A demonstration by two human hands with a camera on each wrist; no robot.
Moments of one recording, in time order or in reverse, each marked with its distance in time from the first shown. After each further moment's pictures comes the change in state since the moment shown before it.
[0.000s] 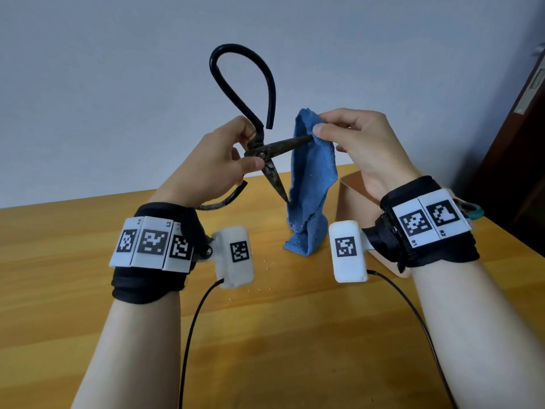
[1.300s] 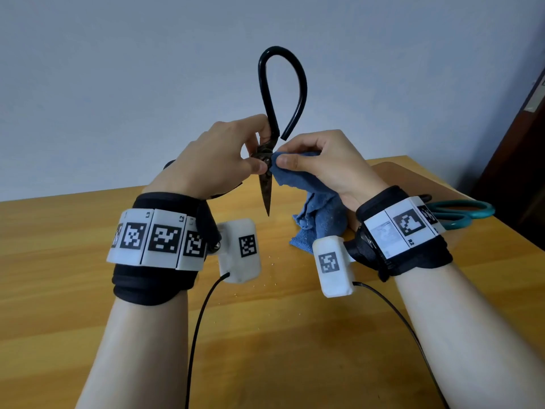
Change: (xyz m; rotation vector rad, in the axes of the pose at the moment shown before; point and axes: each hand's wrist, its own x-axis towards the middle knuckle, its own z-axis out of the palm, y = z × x) left_hand -0.003 0.008 -0.011 0.303 -0.076 0.001; right_hand -0.011 0.012 0.037 -0.095 -0.284 -0.030
